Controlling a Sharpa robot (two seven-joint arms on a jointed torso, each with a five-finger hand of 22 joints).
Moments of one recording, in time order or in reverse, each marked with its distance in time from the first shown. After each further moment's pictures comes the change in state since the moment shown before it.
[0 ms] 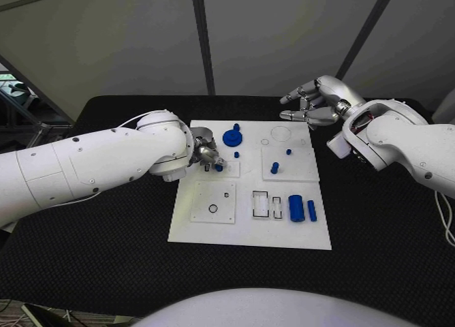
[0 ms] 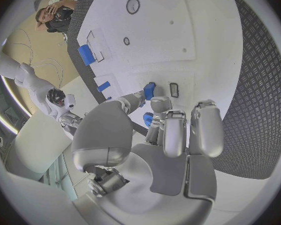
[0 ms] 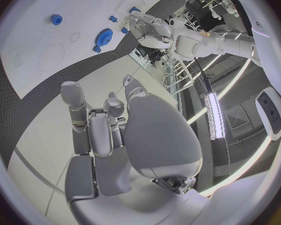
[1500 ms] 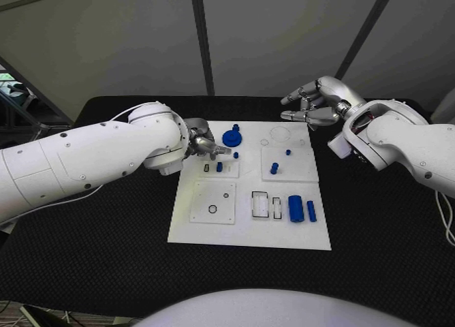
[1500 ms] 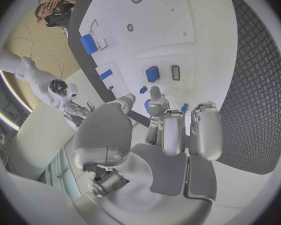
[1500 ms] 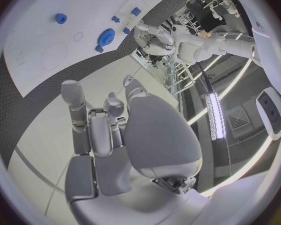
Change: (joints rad) left arm -0.003 -0.025 0.067 0.016 -0.006 -0.020 -0.010; left_hand -0.096 0.013 -0.356 0.169 0.000 0.031 -0.008 0.011 0.005 0.030 -0.006 0.053 0.041 0.003 -0.010 -0.004 0.000 0.000 0.011 -0.003 0.040 0.027; right arm 0.000 -0.004 0.000 -0.009 -0.001 0.005 0.000; right_hand -0.006 0.005 -0.008 0.008 0.000 0.000 0.000 0.000 -0.002 0.000 0.000 -0.004 -0.005 0.000 0.000 -0.009 0.000 0.000 0.000 0.000 -0.011 -0.017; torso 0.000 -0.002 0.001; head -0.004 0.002
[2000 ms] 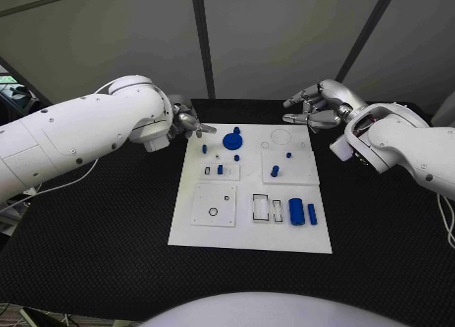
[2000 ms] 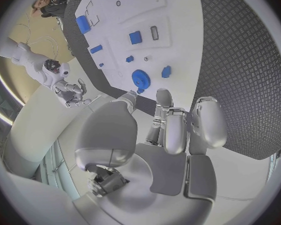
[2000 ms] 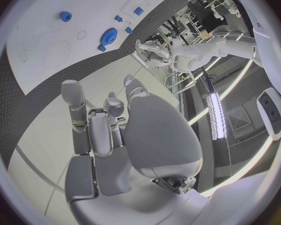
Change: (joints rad) left arm 0.040 0.010 0.082 -0.158 0.004 0.098 0.003; left_hand 0.115 0.030 -0.128 0.018 0.000 -0.112 0.063 -0.145 -0.120 -0.153 0.060 -0.131 -0.178 -0.004 0.036 -0.031 0.000 0.002 -0.038 0.031 -0.107 -0.079; right arm 0.000 0.001 0.000 -0.013 0.000 0.000 0.000; right_hand -0.004 -0.004 0.000 0.000 0.000 0.000 0.000 0.000 0.000 0.000 0.000 0.000 0.000 0.000 0.000 0.000 0.000 0.000 0.000 0.000 -0.005 -0.002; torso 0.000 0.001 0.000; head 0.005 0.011
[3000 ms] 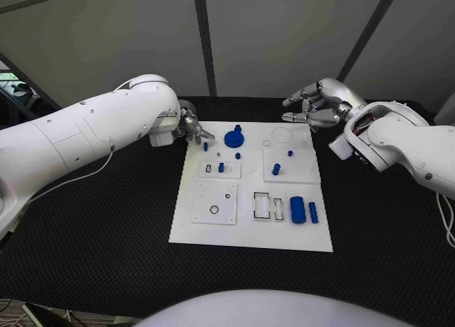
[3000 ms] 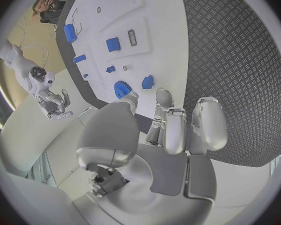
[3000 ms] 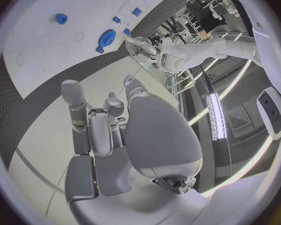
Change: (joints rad) left arm 0.006 0.149 -0.043 -0.259 -0.014 0.167 0.035; left_hand 0.027 0.027 -0.037 0.002 0.000 0.041 -0.006 -0.002 -0.035 0.001 0.000 0.016 0.009 0.000 0.000 0.000 0.000 0.000 0.004 0.011 0.008 0.024; right arm 0.000 0.013 0.000 -0.003 0.000 0.010 0.000; right_hand 0.000 0.000 0.000 0.000 0.000 0.000 0.000 0.000 0.000 0.000 0.000 0.000 0.000 0.000 0.000 0.000 0.000 0.000 0.000 0.000 0.000 0.000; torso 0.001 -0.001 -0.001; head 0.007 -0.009
